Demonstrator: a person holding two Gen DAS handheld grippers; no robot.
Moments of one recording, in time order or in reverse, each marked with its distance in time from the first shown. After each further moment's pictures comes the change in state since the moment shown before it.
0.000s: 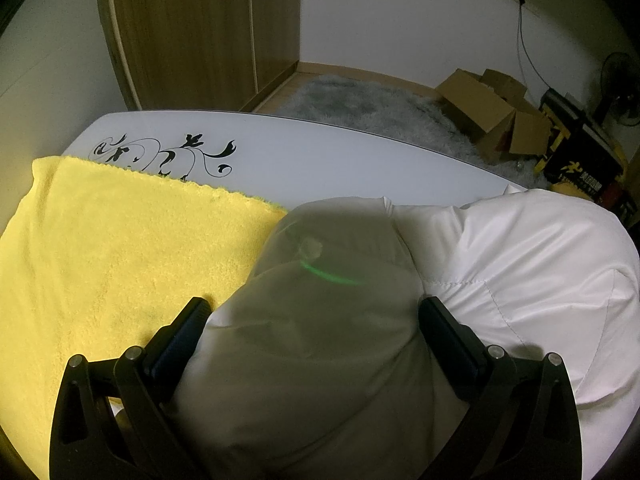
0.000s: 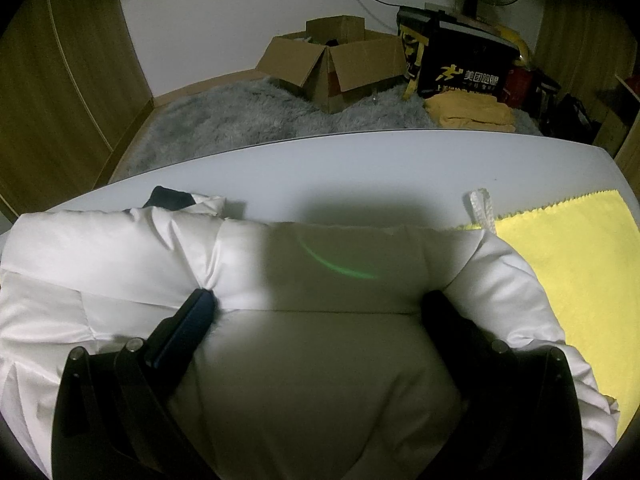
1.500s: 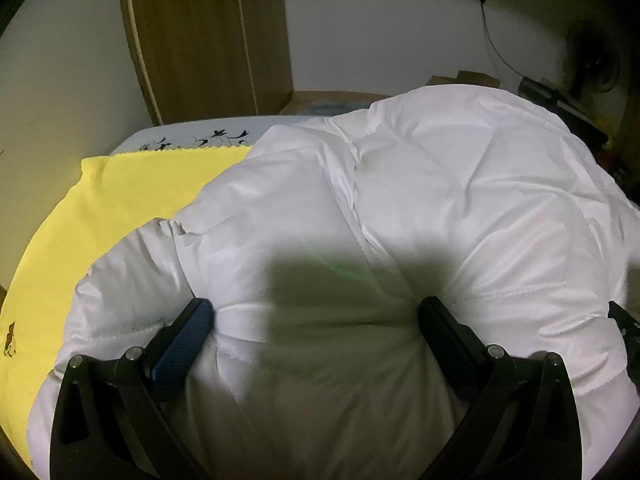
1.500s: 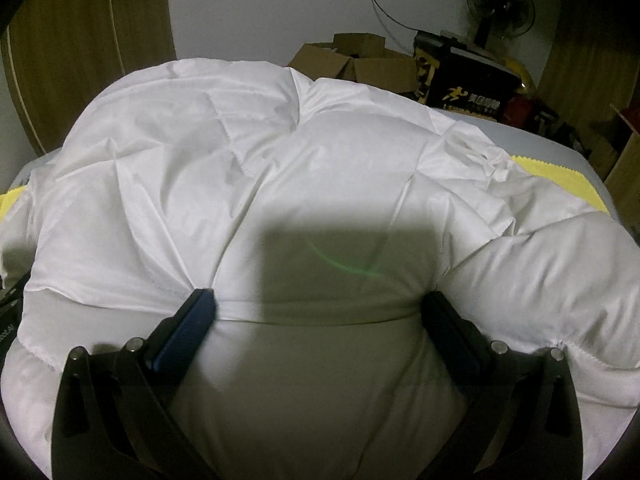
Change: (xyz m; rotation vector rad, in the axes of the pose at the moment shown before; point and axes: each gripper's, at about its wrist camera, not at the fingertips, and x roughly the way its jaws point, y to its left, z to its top) left arm -0.079 -0.026 -0.102 0.098 -0.115 0.038; right arm -0.075 0.034 -0.101 -0.115 -0.058 -0.011
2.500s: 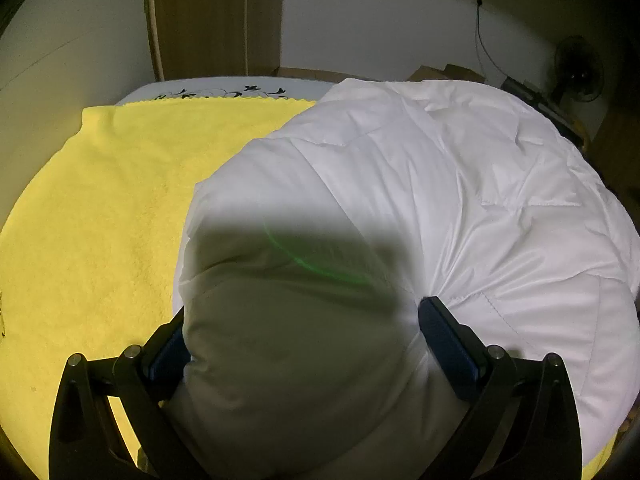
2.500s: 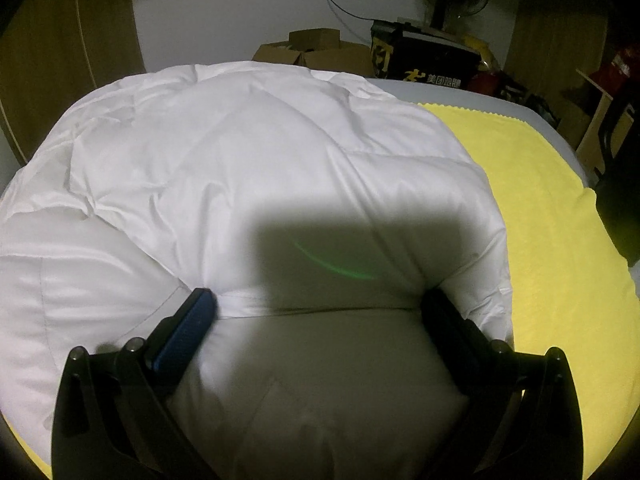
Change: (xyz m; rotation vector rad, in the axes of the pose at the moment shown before) left arm -0.009 0.097 -0.033 -0.040 0.062 -0.139; right arm -0.023 -0.082 -0.049 0.091 -0.007 -0.063
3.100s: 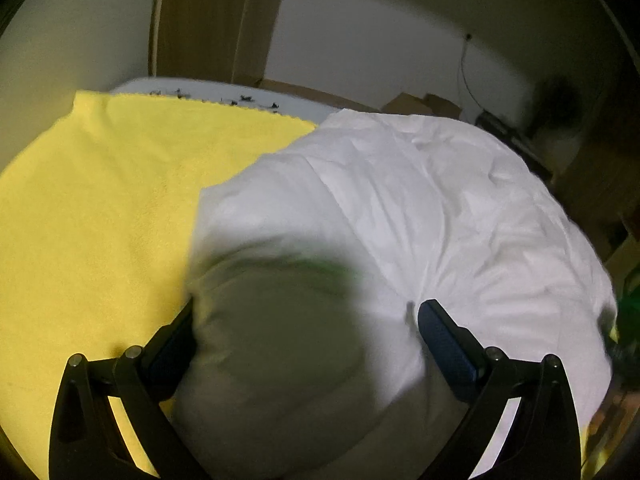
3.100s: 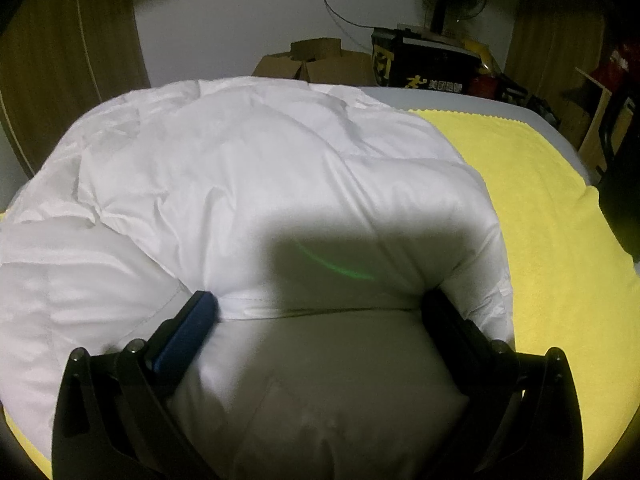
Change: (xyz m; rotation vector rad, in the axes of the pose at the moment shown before) left arm -0.025 0.024 -0.008 -0.048 -0.073 -0.131; right arm -0.011 -0.006 -0.006 0.029 -0.045 0.037
